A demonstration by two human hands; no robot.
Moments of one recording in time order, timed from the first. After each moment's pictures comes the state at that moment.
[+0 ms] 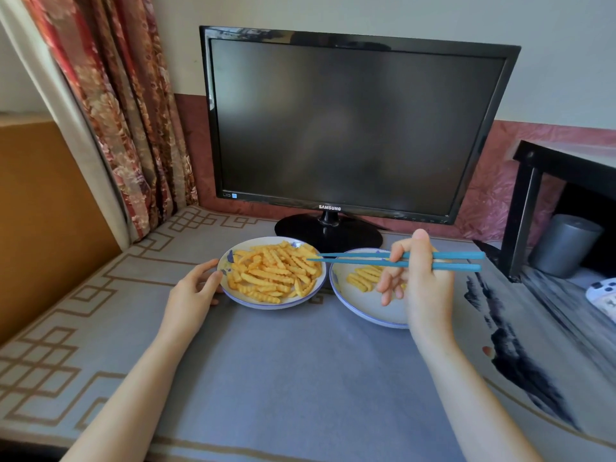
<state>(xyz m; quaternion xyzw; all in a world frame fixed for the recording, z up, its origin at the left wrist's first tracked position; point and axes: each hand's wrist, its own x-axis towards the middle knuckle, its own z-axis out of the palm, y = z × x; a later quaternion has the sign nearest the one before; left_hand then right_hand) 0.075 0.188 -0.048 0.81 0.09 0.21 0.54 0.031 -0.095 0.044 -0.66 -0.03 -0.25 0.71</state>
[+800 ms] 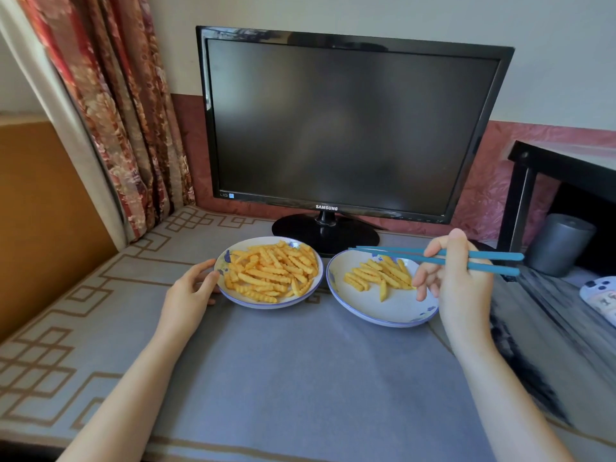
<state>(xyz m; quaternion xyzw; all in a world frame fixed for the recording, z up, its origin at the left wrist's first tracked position) 0.075 0.189 -0.049 0.81 0.09 0.21 0.54 0.033 -0.136 0.045 -0.68 -0.01 -0.31 0.67</state>
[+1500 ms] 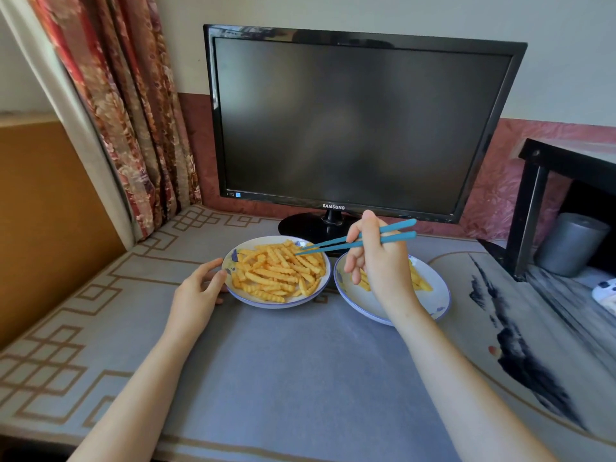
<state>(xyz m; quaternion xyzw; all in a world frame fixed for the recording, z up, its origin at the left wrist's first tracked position) 0.073 0.187 -0.047 0.81 0.09 0.21 0.55 0.068 -0.064 0.046 -0.73 -0.11 -0.18 0.65</state>
